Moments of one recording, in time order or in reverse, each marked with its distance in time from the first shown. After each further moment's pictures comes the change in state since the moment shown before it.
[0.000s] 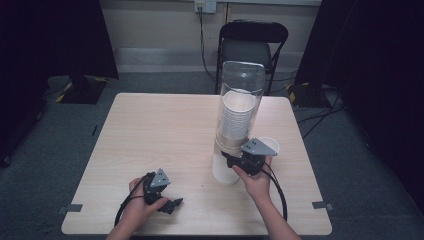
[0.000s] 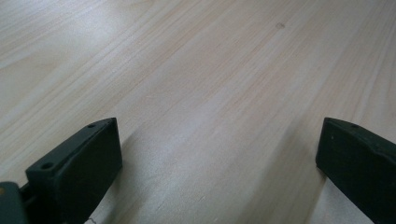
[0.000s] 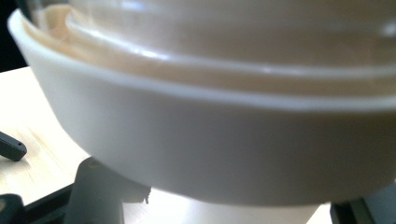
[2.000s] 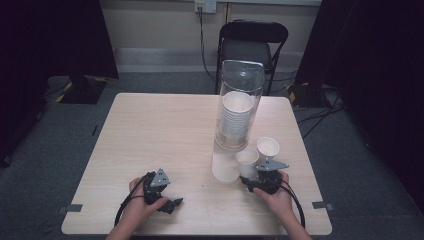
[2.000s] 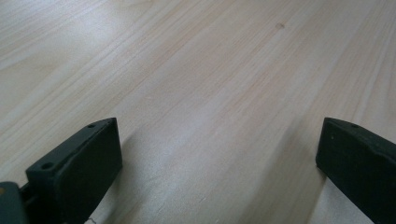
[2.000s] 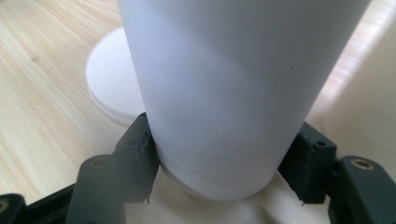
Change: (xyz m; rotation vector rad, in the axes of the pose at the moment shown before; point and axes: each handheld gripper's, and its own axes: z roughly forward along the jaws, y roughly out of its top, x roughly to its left) left arm 0.001 0.001 -0.001 0.013 0.003 0.009; right arm -0.035 -0.082 -0.037 0.377 0.081 0.035
